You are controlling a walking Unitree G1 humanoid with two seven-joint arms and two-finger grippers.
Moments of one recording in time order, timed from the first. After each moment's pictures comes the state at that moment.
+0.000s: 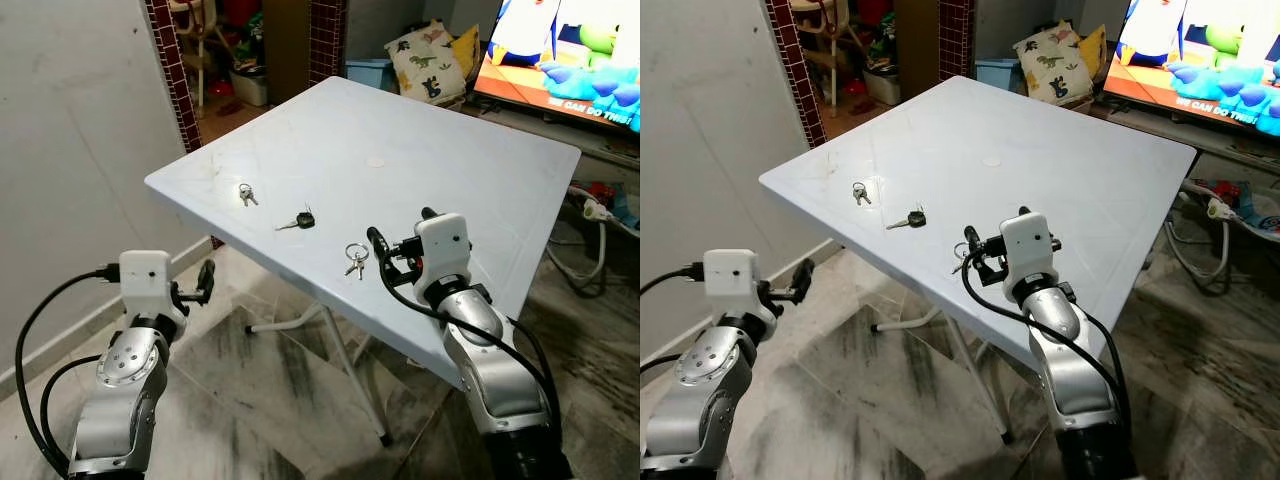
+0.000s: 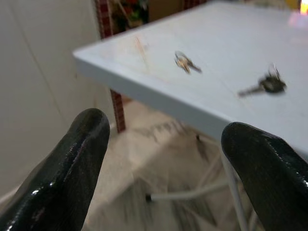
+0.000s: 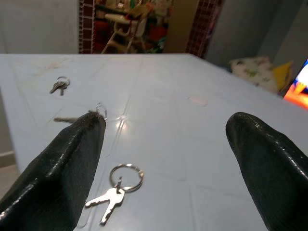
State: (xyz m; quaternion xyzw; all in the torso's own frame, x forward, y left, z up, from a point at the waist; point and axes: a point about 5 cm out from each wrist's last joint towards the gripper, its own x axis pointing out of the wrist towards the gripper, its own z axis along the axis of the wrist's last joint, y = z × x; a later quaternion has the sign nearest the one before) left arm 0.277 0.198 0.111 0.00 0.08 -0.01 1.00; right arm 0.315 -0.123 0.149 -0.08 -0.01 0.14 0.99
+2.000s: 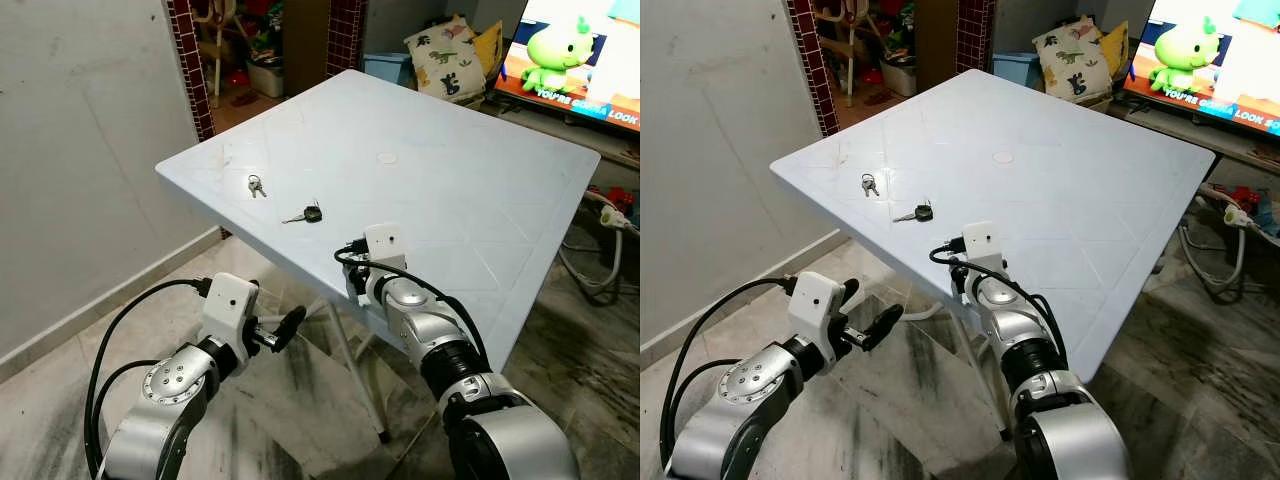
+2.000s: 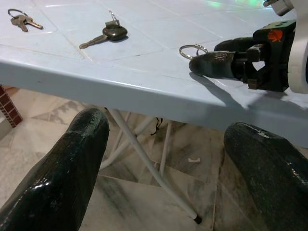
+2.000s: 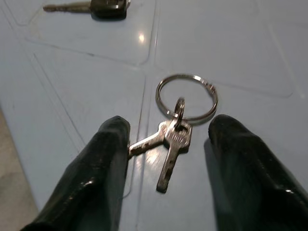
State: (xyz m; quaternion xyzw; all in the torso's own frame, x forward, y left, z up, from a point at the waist) left arm 0.251 0.128 0.107 0.01 0.12 -0.26 0.96; right arm 0.362 -0.083 0.086 -0.04 0.20 0.10 0.97
